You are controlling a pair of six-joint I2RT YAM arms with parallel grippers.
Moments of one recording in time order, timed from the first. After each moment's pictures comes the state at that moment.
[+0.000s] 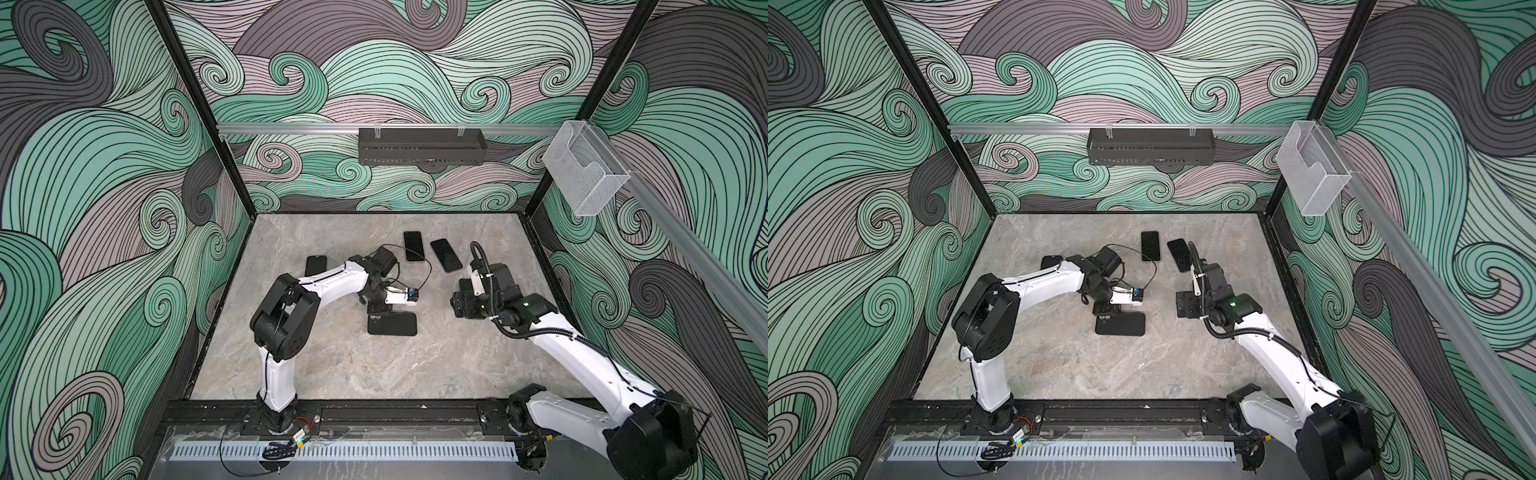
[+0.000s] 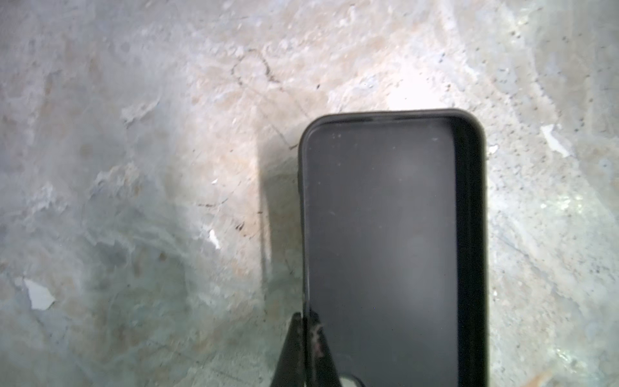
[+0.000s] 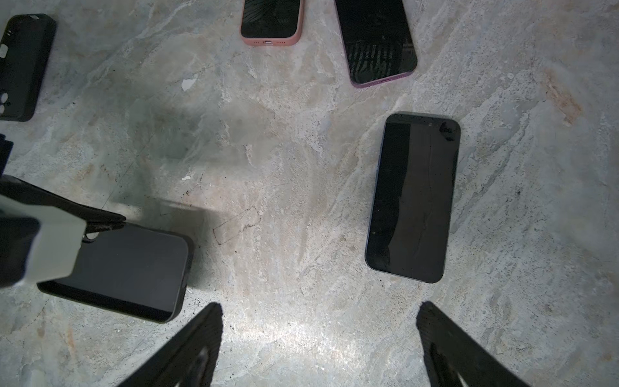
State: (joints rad) left arm -0.66 1.90 1.33 -0.77 0.29 0.97; right arm 0.41 1.10 0.80 -0.64 0.03 0.26
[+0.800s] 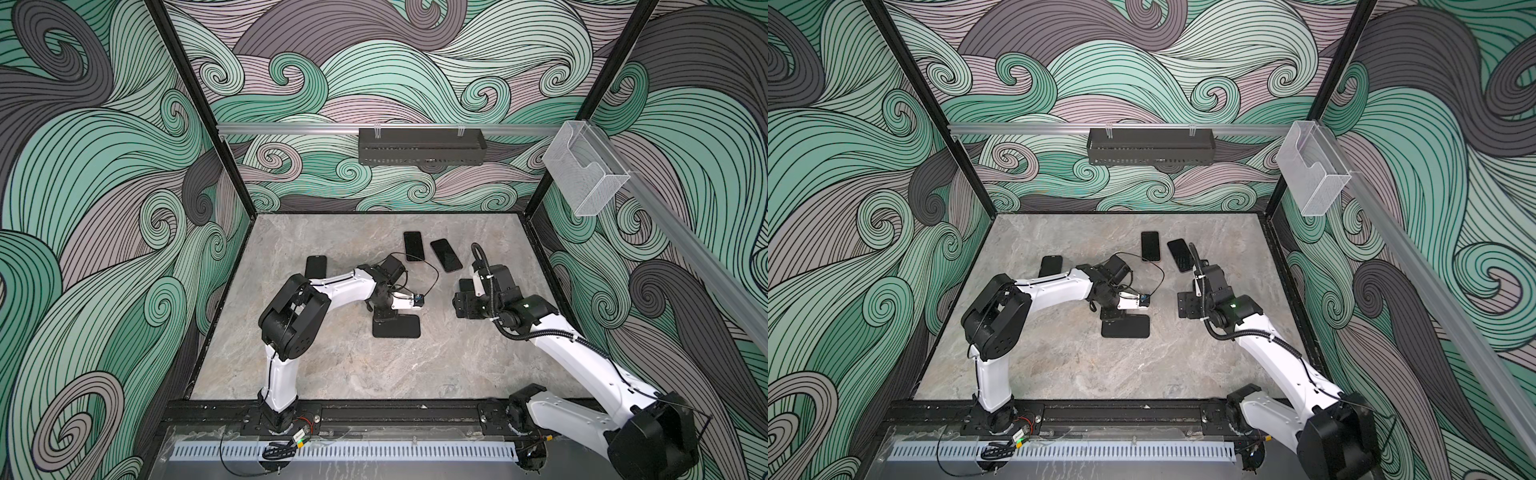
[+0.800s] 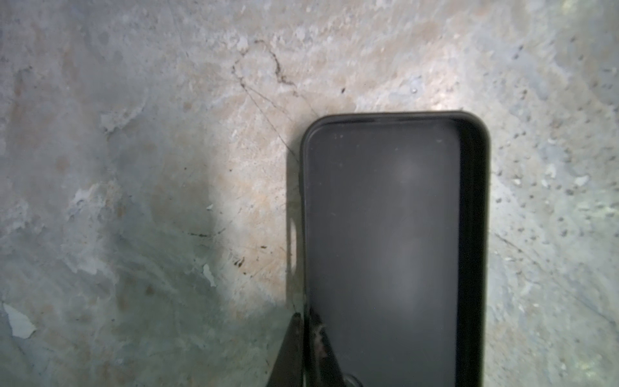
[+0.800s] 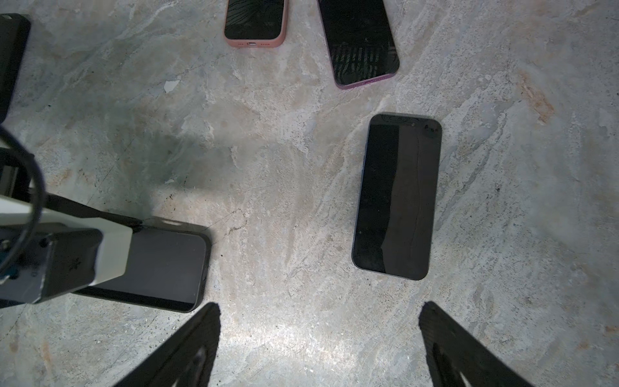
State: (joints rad) left arm -0.71 1.94 1.29 -0.63 0.19 0.88; right arm 0.41 1.09 0.79 -0.64 0.07 0.26
